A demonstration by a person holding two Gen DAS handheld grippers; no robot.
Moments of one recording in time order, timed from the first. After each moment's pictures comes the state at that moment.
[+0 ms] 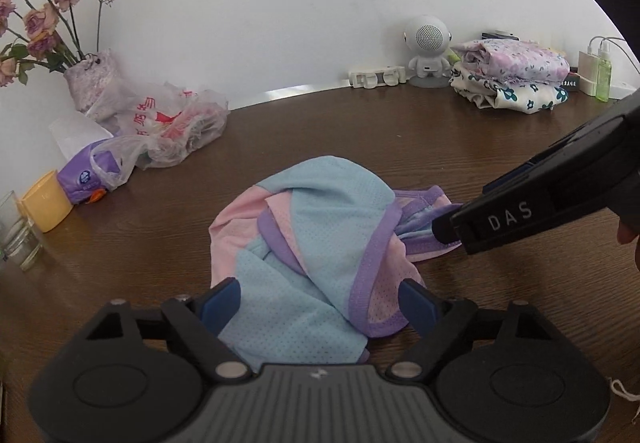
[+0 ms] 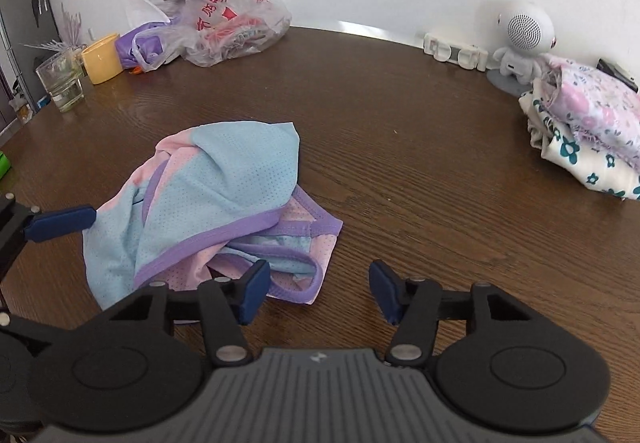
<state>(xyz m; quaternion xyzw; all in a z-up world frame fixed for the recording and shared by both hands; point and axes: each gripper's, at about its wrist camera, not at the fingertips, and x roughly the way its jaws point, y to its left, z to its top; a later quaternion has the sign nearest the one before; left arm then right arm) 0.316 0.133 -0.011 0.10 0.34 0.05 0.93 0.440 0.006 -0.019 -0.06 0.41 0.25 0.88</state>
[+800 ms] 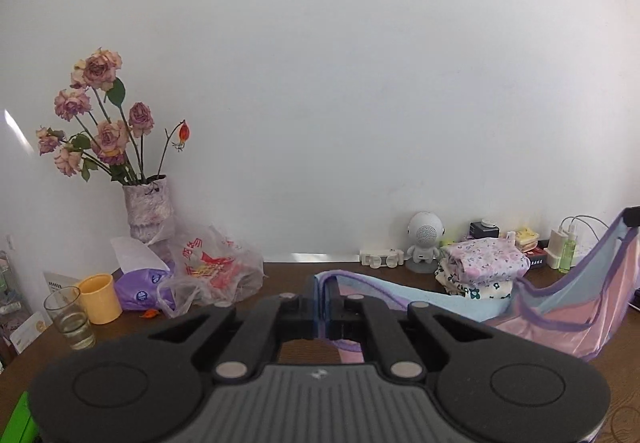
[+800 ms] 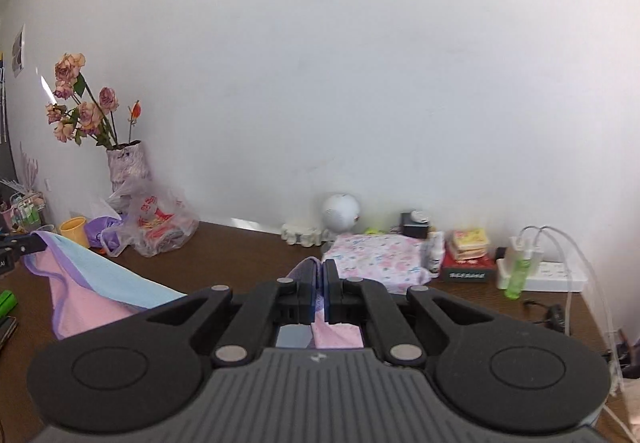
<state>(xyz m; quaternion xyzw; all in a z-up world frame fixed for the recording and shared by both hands) 0.222 0.141 0.184 0.03 0.17 0.06 0.98 0.298 -0.207 0.179 -0.01 0.19 0.12 0.97</state>
